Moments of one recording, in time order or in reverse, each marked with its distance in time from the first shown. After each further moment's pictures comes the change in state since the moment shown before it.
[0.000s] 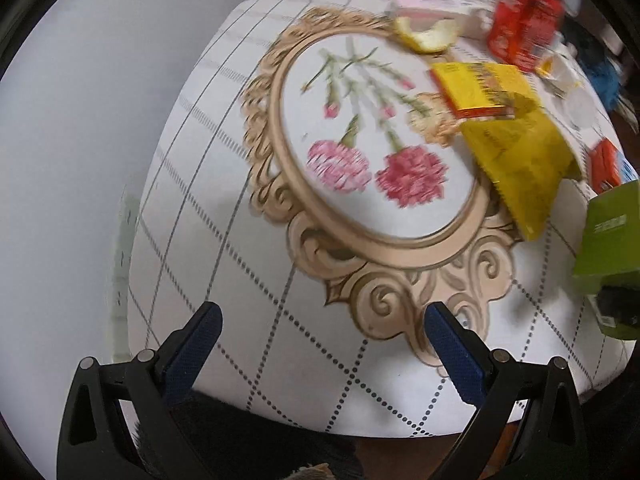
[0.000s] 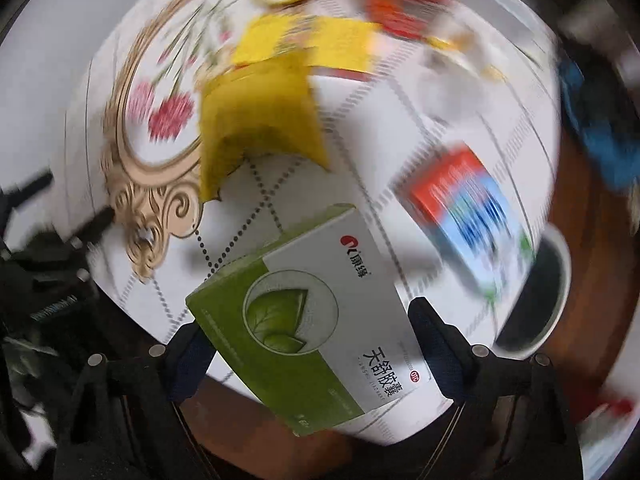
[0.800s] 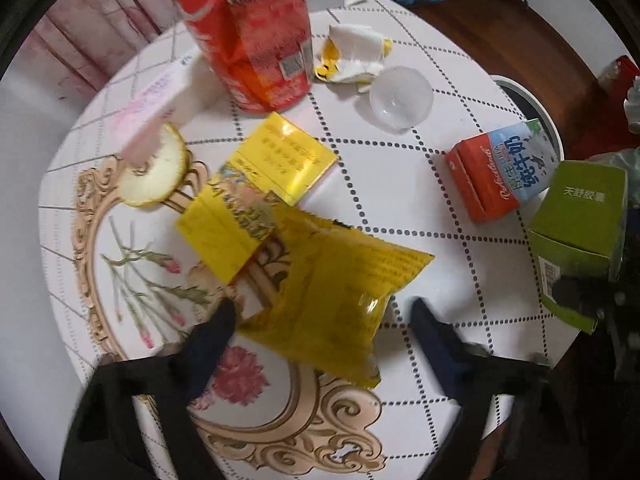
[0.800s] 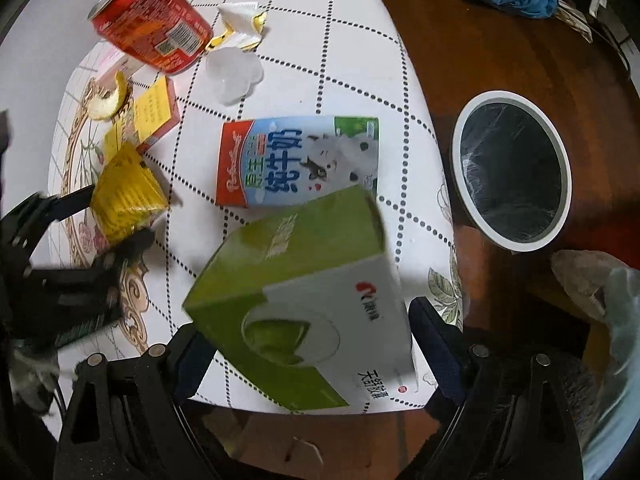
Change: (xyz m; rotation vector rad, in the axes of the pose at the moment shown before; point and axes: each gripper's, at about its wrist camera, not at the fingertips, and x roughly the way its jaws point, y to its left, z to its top) left arm 0.011 -0.121 0.096 0.599 0.038 -0.229; right arm 0.010 -0.097 -0.039 0.496 -0.020 0.087
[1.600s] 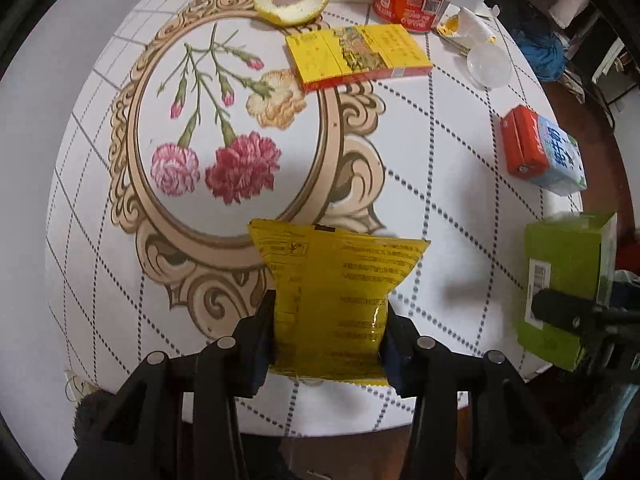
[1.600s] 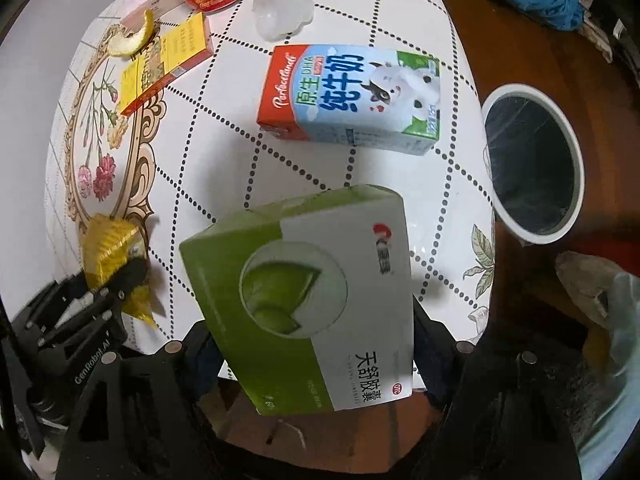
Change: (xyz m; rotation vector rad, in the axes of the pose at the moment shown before) left arm -0.010 0.012 -0.136 -0.543 -0.006 -0.007; right arm 0.018 0.031 -0.027 -0.096 0.049 -0.032
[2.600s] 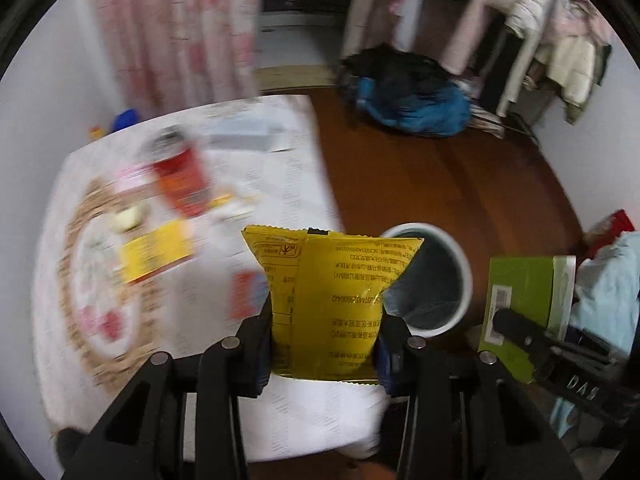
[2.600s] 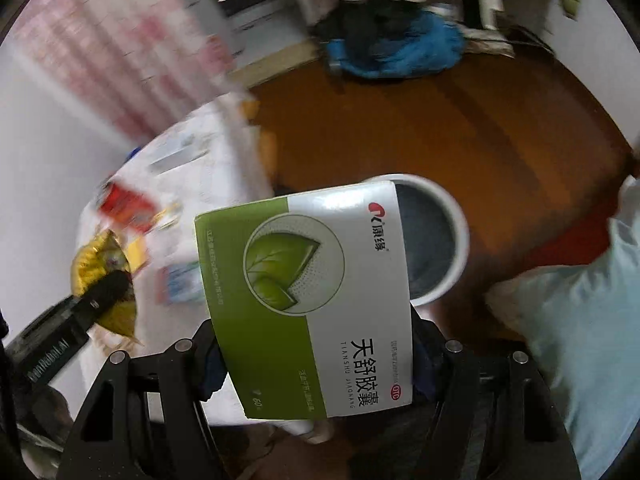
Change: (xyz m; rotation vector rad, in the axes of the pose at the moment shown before) left arm -0.115 -0.227 0.078 0.157 -0.303 -0.171; right arm -0.154 -0.237 -0.057 0.322 -0.466 0.047
